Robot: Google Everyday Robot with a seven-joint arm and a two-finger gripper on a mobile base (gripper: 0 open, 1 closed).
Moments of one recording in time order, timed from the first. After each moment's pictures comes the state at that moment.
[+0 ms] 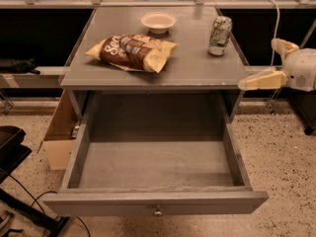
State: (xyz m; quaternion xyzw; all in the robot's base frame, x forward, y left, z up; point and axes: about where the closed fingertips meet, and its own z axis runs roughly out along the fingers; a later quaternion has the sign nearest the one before) arm 0.632 -0.265 0.902 -0.39 0.69 0.15 0.59
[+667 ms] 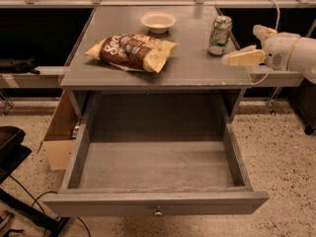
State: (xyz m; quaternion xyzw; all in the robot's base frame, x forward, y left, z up) arm 0.706 -0.249 0.917 -0.34 0.68 0.21 0.62
